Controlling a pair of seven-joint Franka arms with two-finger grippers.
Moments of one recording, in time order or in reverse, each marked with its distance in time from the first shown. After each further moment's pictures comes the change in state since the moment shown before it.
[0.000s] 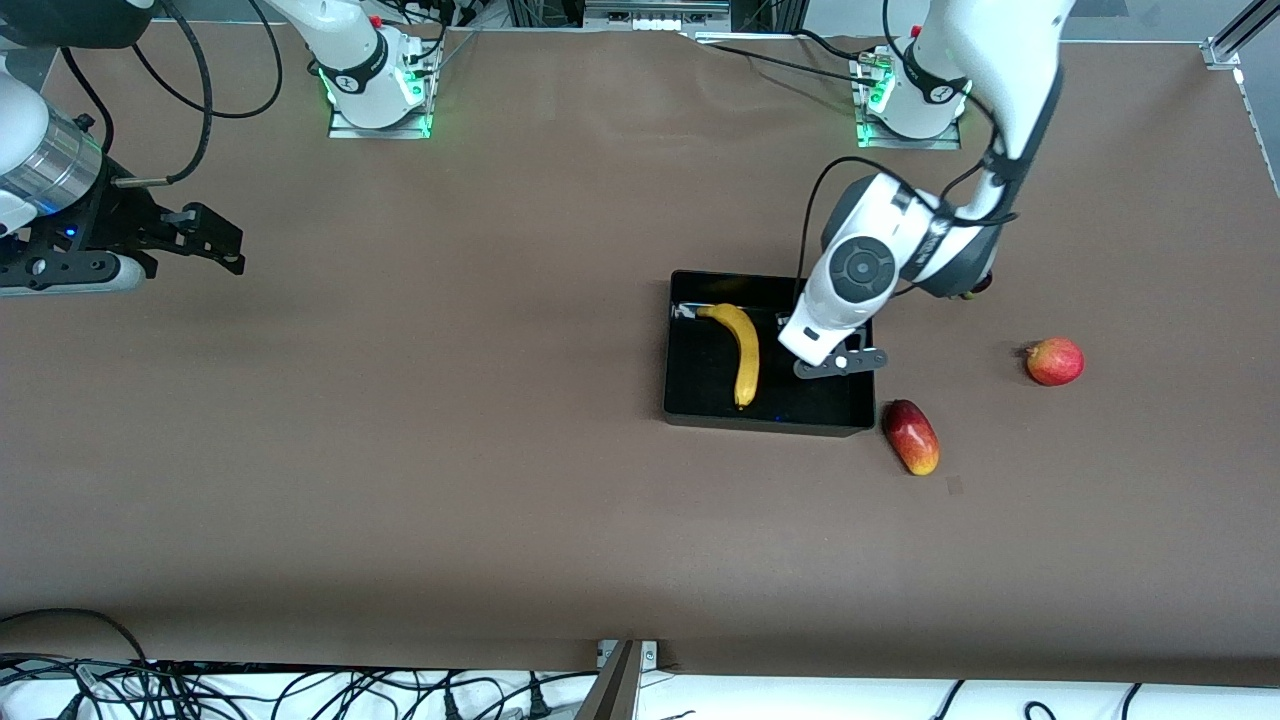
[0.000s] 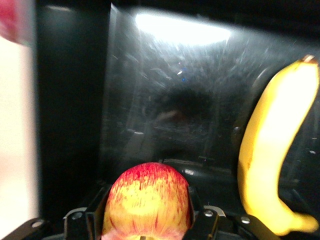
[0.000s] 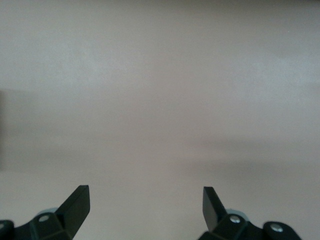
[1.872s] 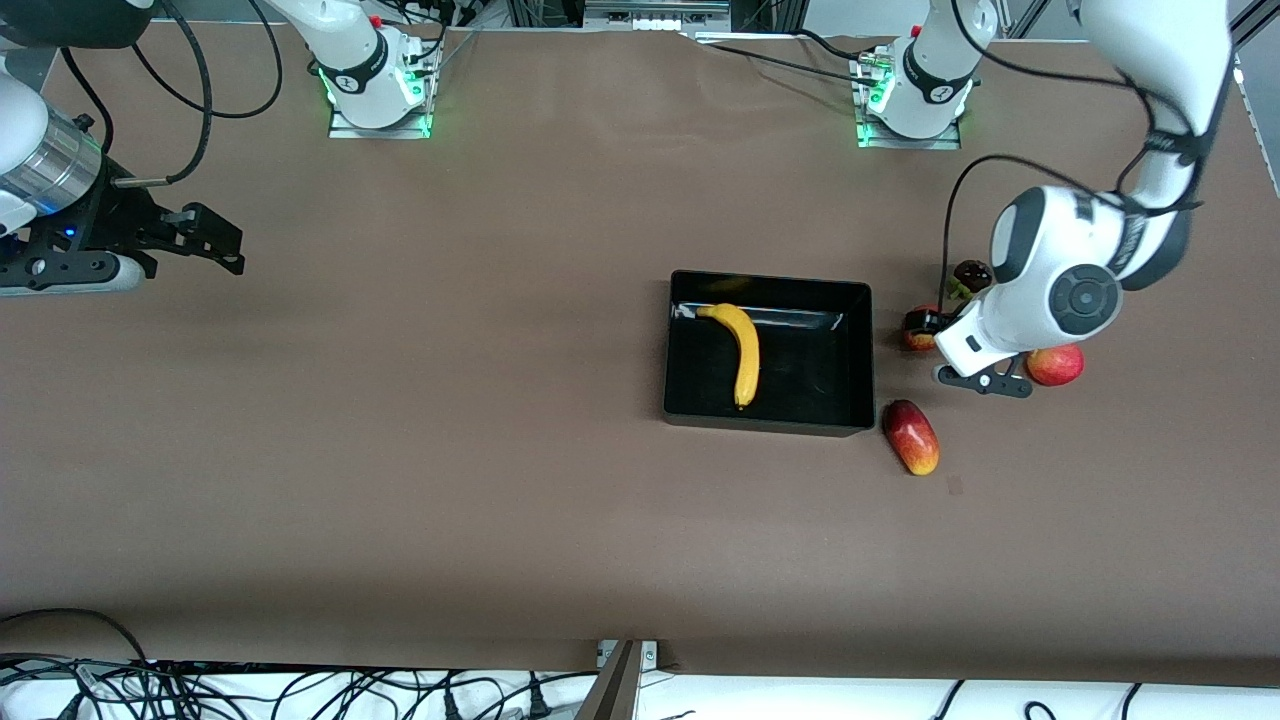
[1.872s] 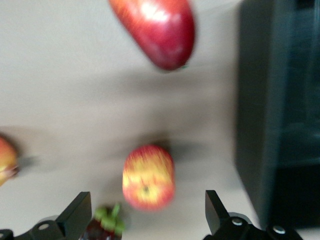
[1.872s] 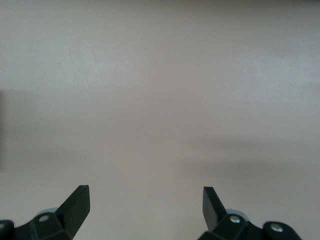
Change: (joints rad) left arm 0.350 -0.108 -0.052 -0.025 0.002 -0.132 0.625; right arm 0.000 0.000 0.000 0.000 0.000 0.000 0.000
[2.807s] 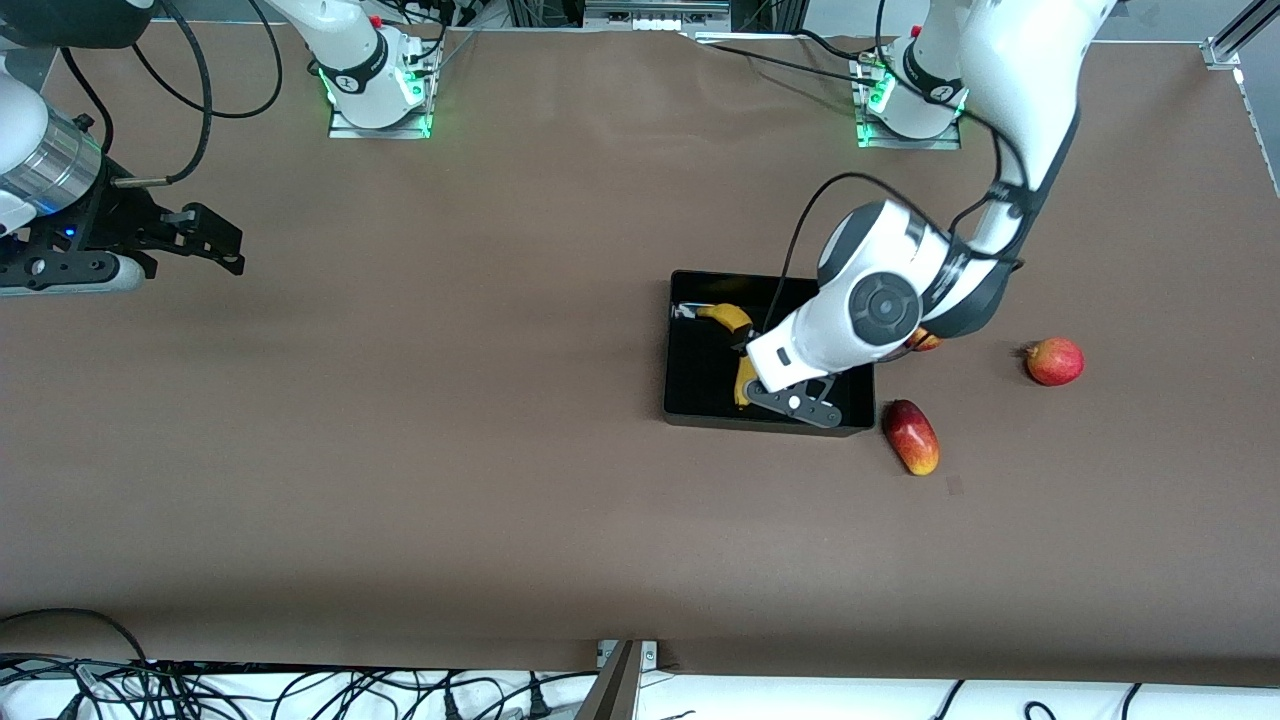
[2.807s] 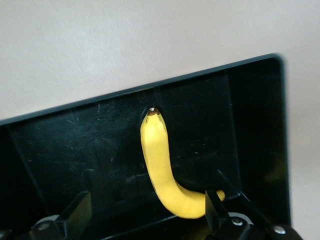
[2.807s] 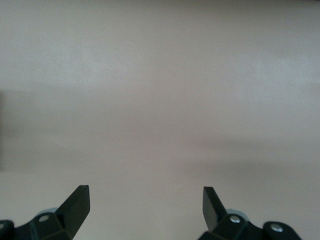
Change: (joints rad) left arm -0.201 0.304 -0.152 0.315 -0.082 0.135 -0.184; right arm 0.000 0.000 0.000 0.000 0.000 0.001 0.000
